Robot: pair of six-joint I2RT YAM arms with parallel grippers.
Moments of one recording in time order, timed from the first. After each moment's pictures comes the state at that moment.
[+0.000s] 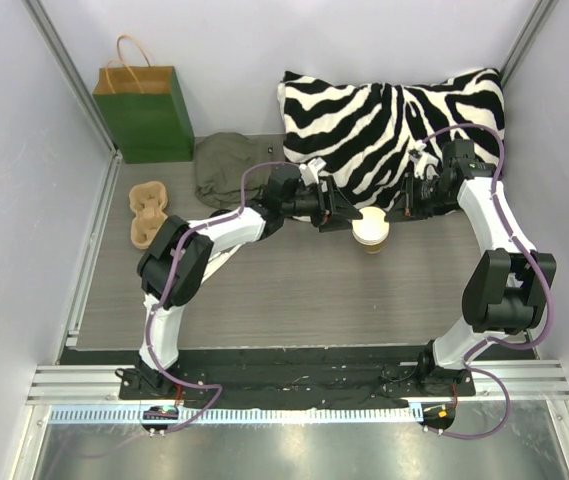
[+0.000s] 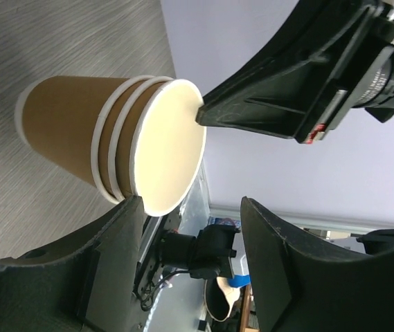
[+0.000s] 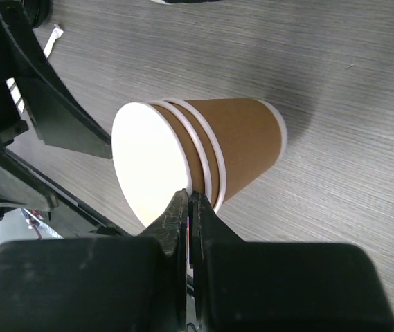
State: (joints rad) left arm -0.68 2.05 1.42 0.34 0.72 -1.17; right arm -0.08 1.63 1.41 -0.92 -0.63 -0.02
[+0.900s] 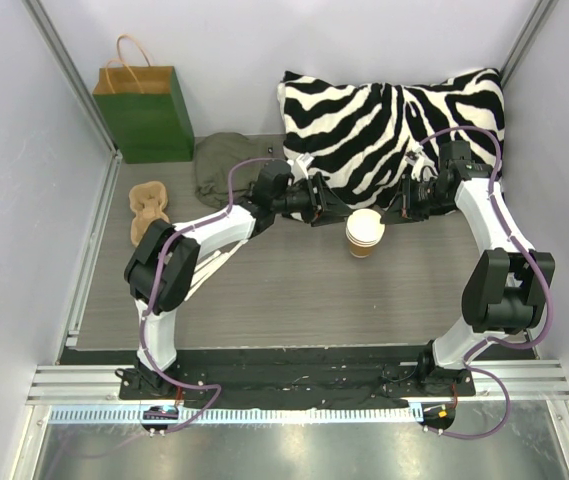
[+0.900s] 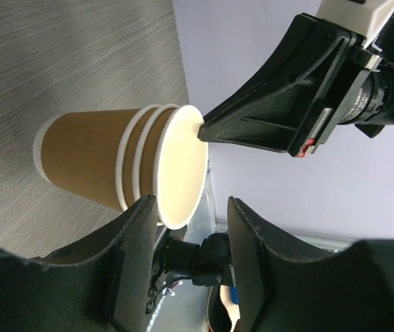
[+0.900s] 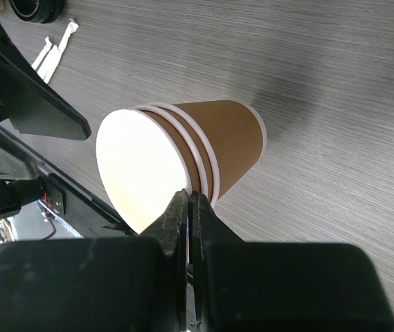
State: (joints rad) left arm -0.64 1.96 1.38 0.27 0.66 -1.14; right arm -0.07 1.63 1.39 -0.91 -0.66 0.01
